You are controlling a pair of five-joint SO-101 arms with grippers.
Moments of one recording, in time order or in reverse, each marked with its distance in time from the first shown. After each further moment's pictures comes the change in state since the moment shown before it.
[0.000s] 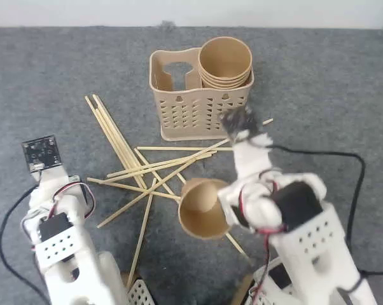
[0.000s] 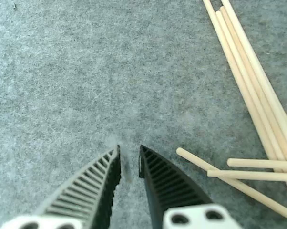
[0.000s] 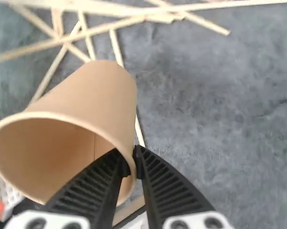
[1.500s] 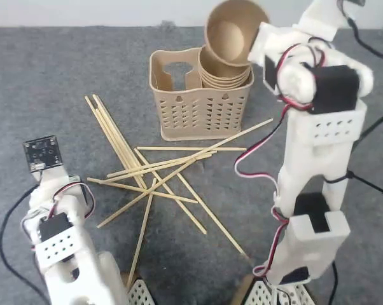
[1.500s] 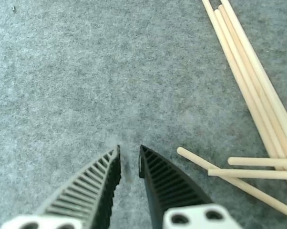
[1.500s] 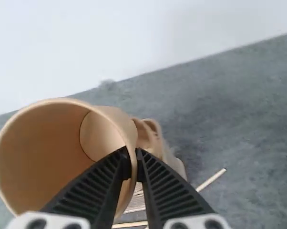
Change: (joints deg) left arm 0.0 0.0 0.0 0.0 -0.9; right arm 22.4 57.8 -89.4 -0.9 -15.0
